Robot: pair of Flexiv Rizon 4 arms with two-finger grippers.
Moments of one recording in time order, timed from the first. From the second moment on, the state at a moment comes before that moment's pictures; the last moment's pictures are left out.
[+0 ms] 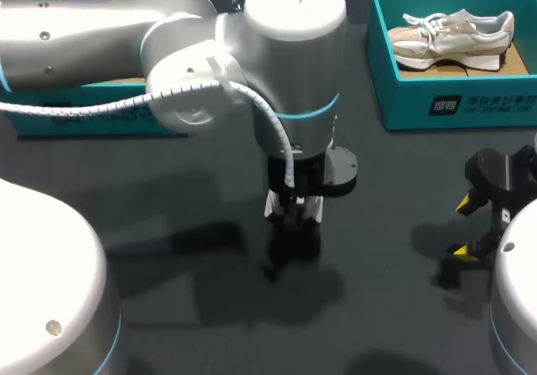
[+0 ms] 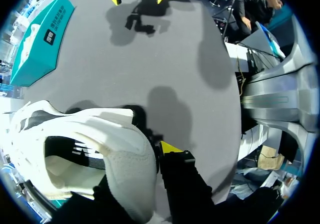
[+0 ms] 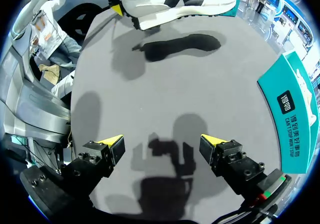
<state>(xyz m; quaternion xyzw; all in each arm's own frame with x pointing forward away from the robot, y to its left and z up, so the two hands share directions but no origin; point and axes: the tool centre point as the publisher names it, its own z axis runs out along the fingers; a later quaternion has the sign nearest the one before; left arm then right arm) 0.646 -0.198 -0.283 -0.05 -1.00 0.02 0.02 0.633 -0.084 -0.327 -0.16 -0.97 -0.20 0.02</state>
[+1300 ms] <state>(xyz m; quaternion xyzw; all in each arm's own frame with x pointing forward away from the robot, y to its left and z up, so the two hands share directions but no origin) 0.803 -0.082 -0.129 0.00 -1.00 0.02 0.03 0.633 -0.084 -0.327 -0.16 -0.97 -0.20 0.02</state>
